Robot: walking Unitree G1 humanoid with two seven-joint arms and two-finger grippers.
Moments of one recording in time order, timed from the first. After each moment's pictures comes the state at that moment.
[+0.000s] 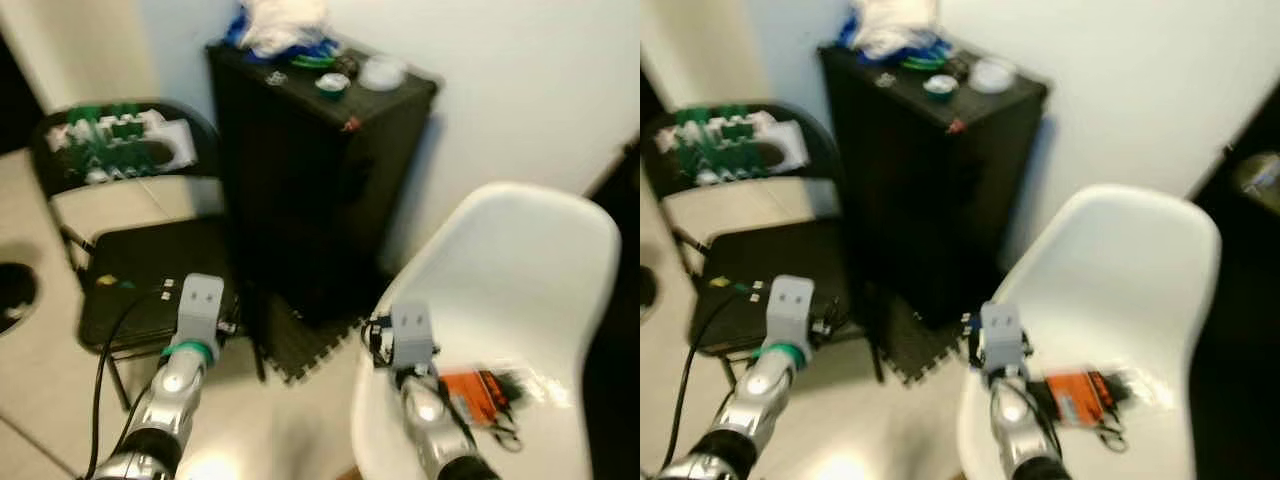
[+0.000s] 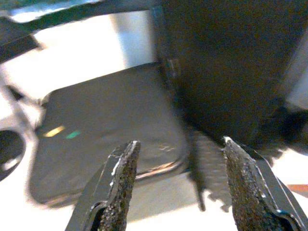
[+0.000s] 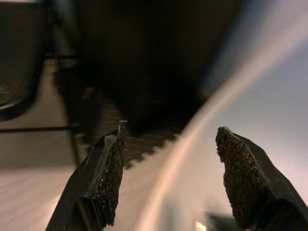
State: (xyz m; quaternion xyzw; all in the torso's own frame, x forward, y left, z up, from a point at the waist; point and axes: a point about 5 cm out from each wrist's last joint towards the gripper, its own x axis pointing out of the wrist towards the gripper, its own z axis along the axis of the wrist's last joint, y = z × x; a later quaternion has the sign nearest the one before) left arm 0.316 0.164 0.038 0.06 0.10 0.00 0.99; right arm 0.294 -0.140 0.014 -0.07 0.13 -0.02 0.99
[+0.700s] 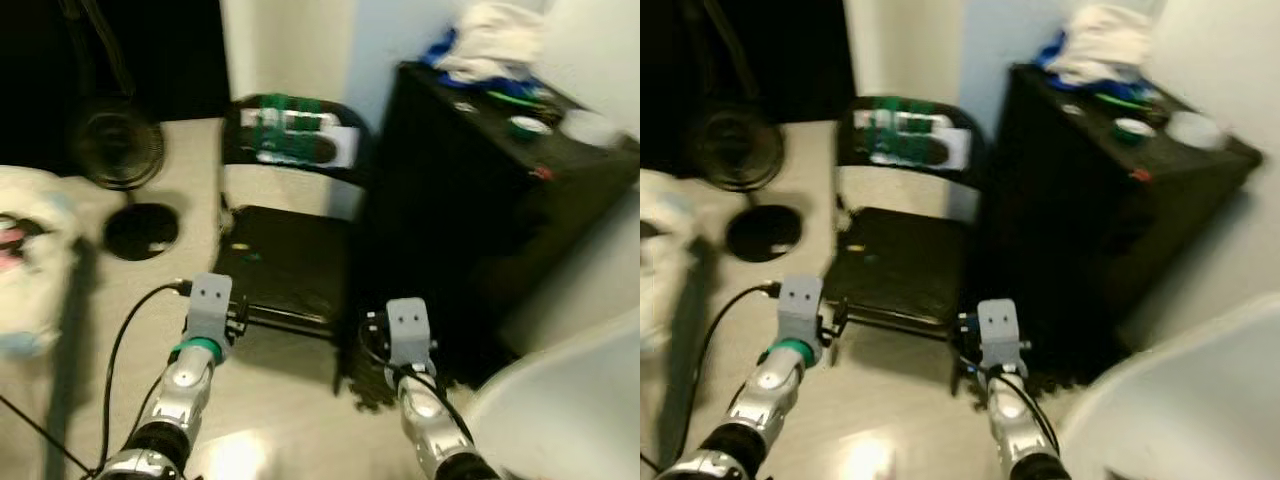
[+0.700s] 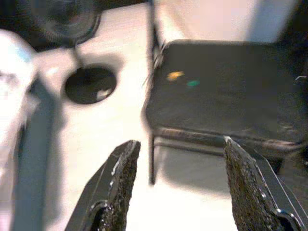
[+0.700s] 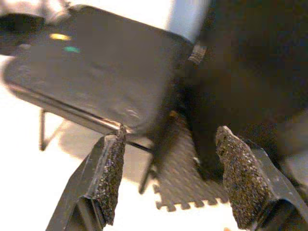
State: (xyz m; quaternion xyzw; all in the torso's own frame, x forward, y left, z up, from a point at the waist) left arm 0.312 0.150 0.032 0.06 0.12 -0.02 0.99; right arm 0.296 -0.136 0.016 -0.07 0.13 -0.02 0.99
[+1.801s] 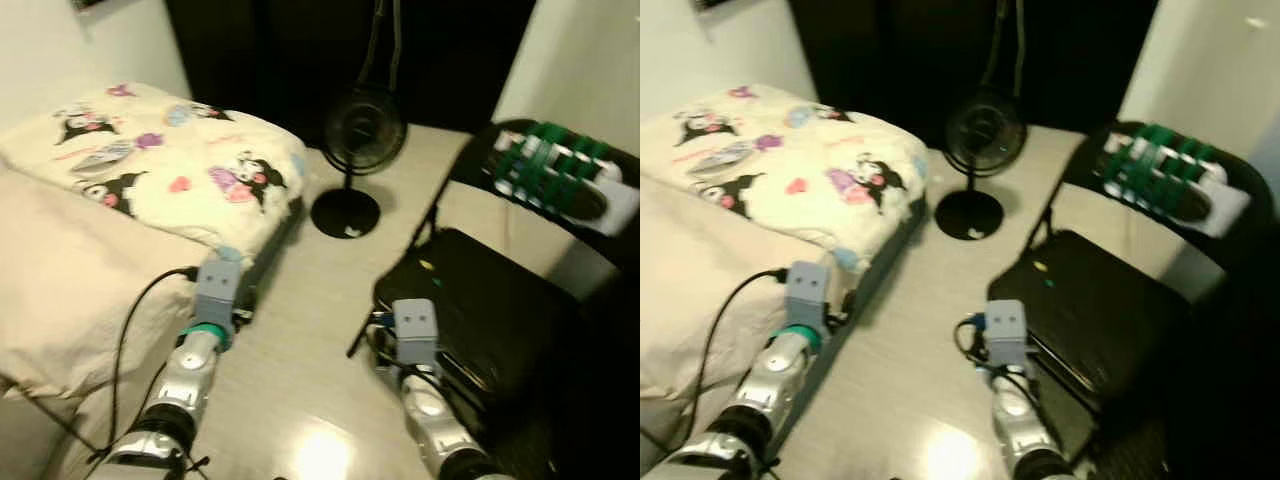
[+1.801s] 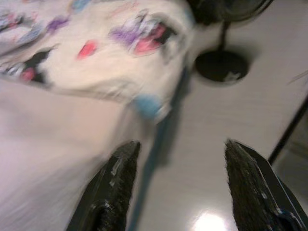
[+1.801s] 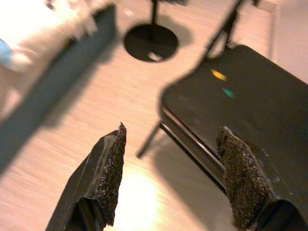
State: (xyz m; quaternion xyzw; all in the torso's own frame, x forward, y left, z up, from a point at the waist) left arm 0.339 0.165 0.062 0.09 0.09 -0.03 0.99; right arm 0.304 -0.130 0.022 -0.04 0.12 -0.05 0.99
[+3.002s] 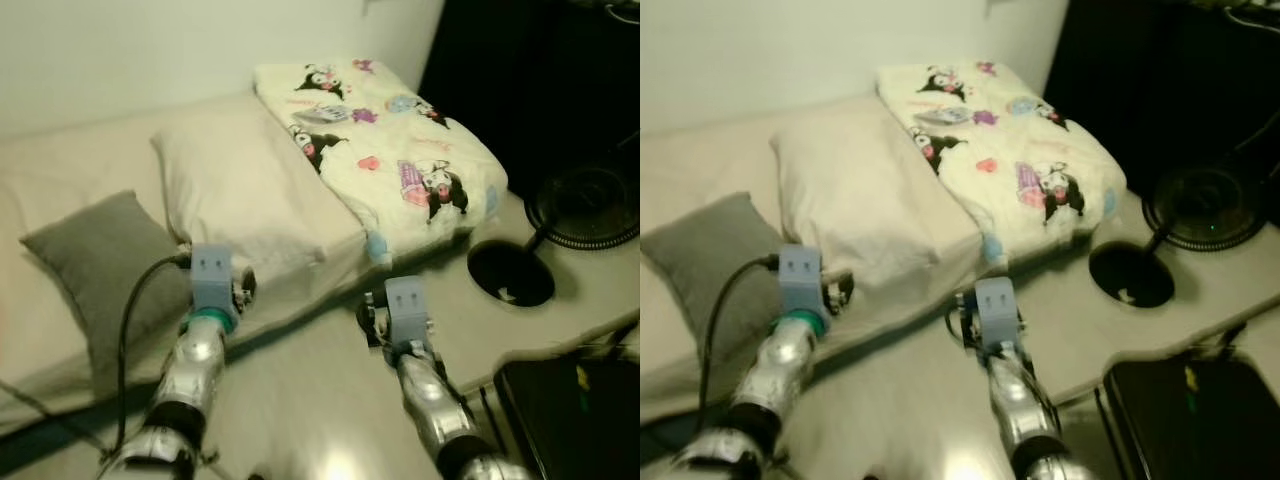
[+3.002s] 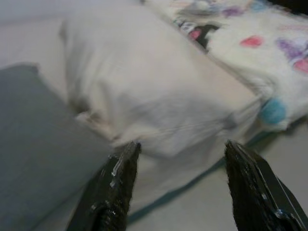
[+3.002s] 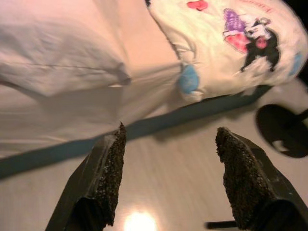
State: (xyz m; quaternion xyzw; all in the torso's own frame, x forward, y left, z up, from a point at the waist) left arm 0.343 0.137 0.076 0.03 0.06 -0.02 1.00; right arm 0.316 -0.134 0.035 -0.06 0.10 0.01 0.99
